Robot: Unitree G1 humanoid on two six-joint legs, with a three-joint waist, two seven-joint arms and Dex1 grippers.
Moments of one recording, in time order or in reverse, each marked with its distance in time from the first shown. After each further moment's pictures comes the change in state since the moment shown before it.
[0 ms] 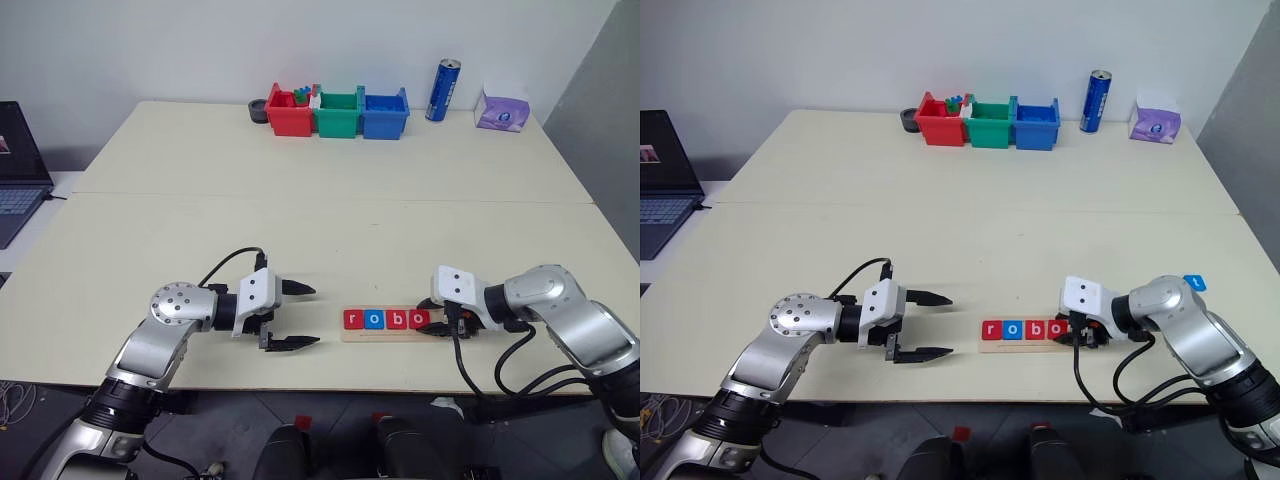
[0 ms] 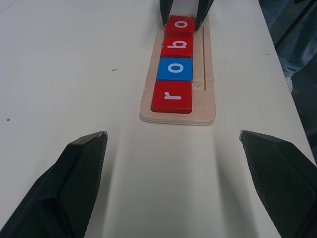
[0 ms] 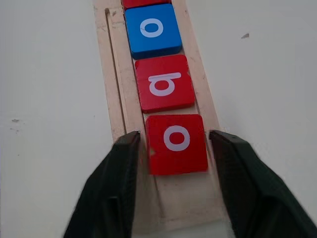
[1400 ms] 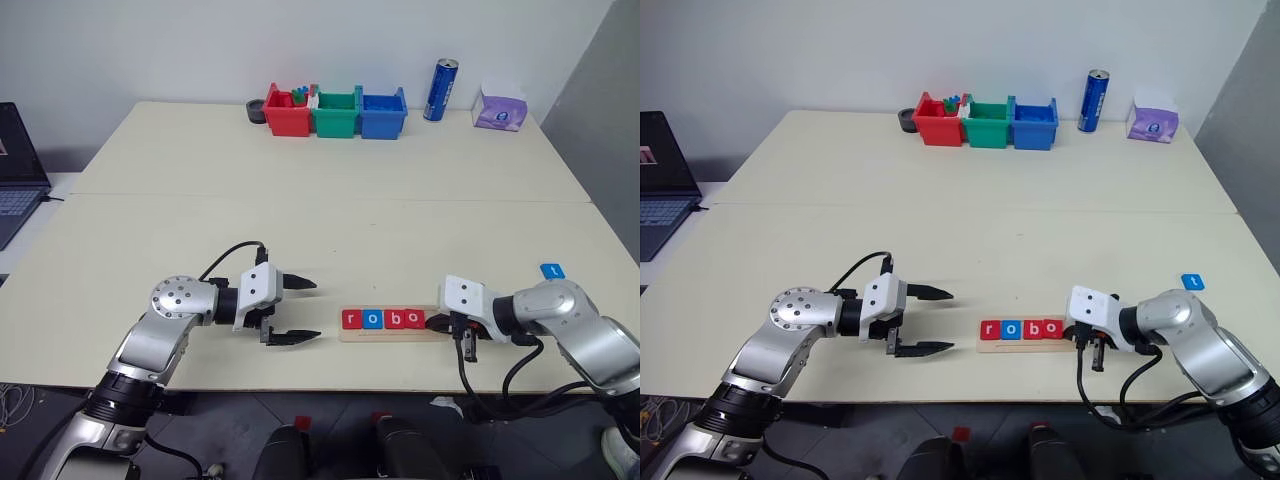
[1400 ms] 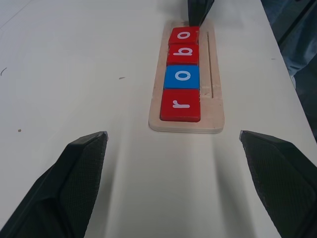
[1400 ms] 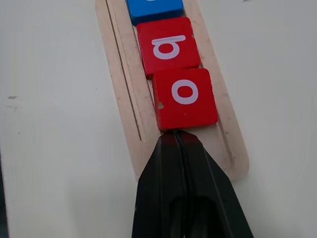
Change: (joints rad) left arm -0.033 -0.001 -0.001 0.008 0.002 0.006 -0.001; right arm 0.085 -0.032 -0.034 -0.084 -0.019 0.043 -0.064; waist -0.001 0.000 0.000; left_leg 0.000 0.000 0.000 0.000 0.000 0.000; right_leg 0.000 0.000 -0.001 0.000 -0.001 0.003
